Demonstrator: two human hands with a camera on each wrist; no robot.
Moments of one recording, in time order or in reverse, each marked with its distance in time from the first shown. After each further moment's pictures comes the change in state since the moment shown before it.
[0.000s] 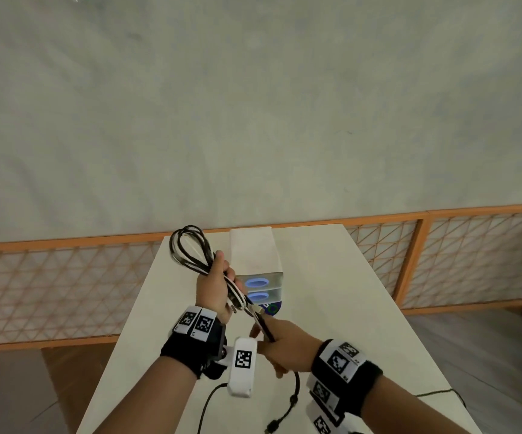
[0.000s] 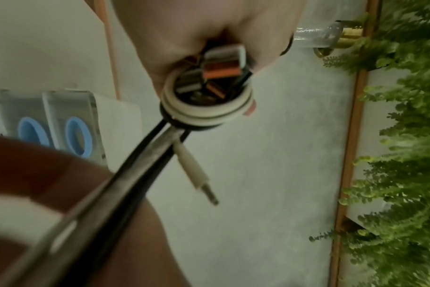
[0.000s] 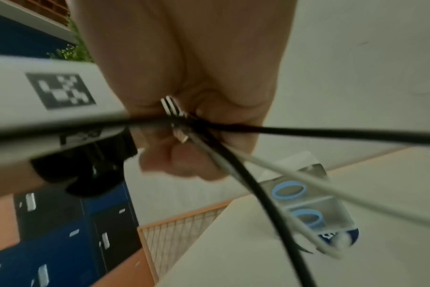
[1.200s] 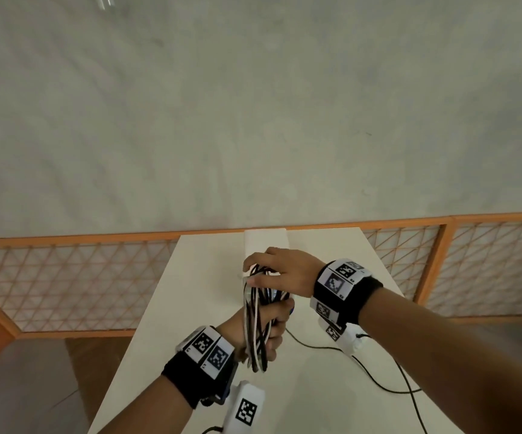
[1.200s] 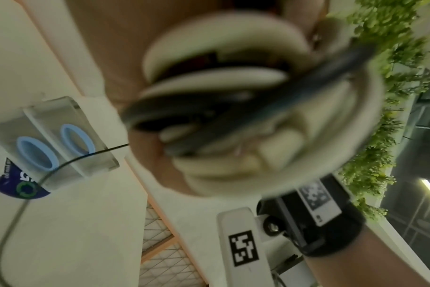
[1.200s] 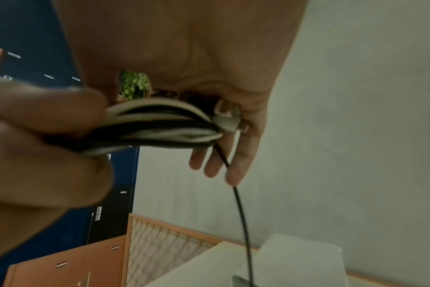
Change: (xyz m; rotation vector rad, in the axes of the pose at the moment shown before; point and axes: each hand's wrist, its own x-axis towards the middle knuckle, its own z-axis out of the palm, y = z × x) left_hand -0.066 -0.003 0.004 0.546 -0.529 -0.500; right_hand 0.028 -0.072 -0.087 -0.578 0.059 -0.316
